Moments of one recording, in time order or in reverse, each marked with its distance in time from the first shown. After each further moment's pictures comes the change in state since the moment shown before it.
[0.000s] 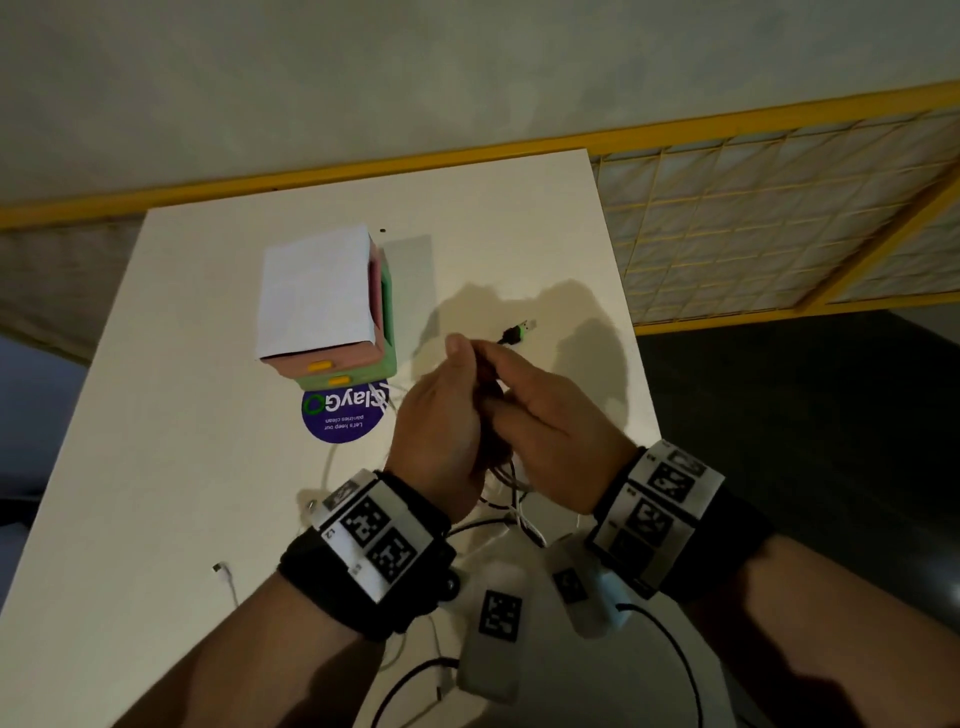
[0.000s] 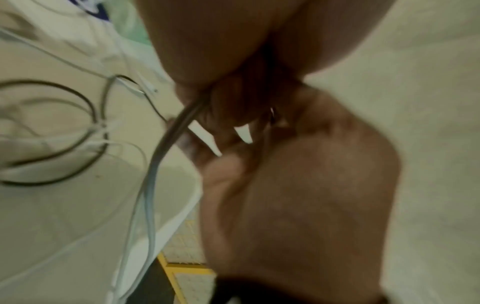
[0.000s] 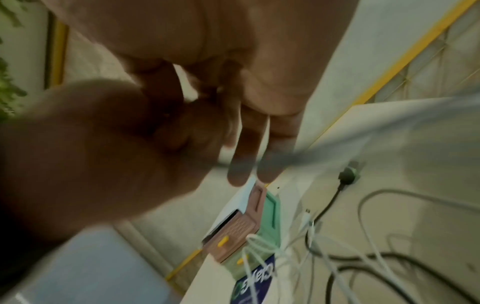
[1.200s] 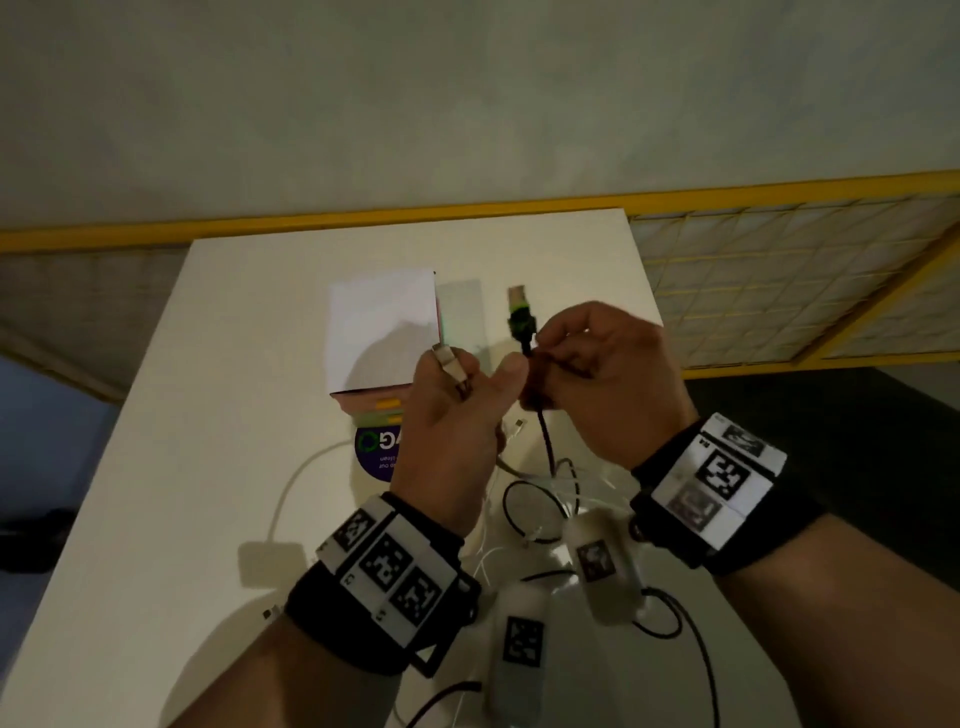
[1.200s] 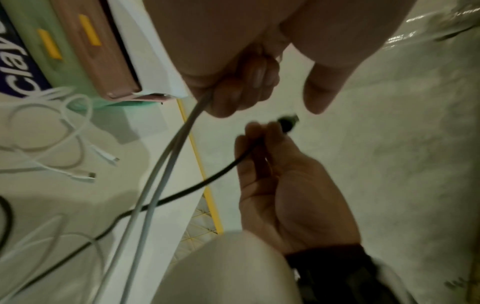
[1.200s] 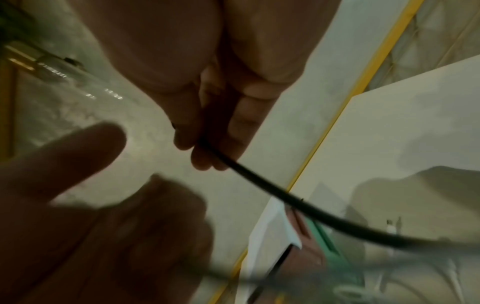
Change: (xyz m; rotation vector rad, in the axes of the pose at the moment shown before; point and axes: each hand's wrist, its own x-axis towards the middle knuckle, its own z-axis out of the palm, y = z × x) left_hand 0.009 0.052 -0.066 -0.033 -0.013 0.300; right_hand 0.064 -0.053 0.024 0.115 0.431 0.093
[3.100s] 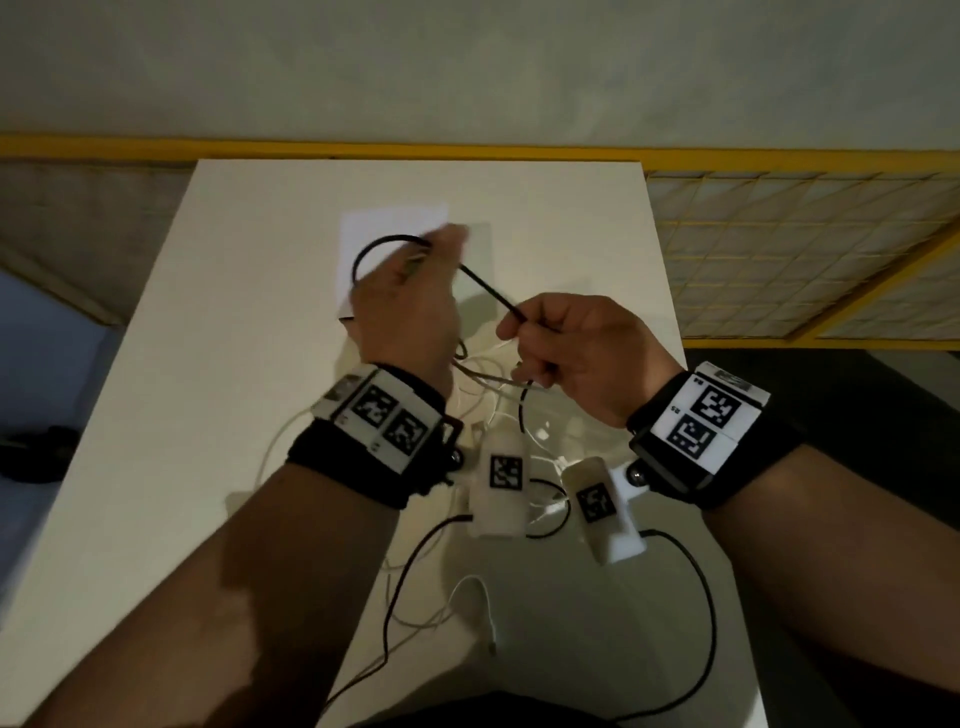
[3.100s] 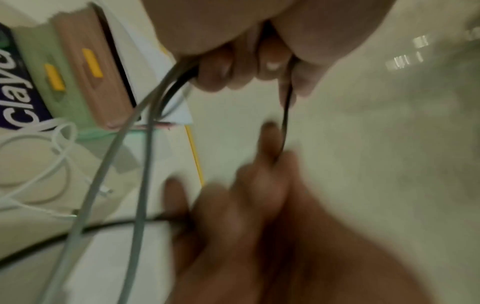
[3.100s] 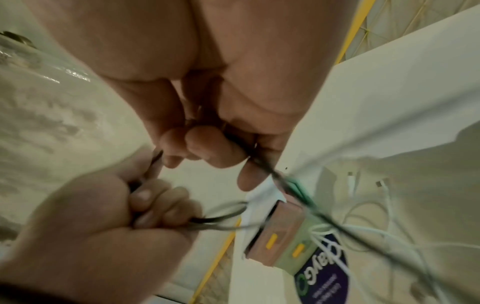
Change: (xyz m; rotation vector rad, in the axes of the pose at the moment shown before) left_hand 0.015 0.032 -0.008 0.106 0.374 0.008; right_hand -0.009 0.018 0.009 0.109 -0.374 0.183
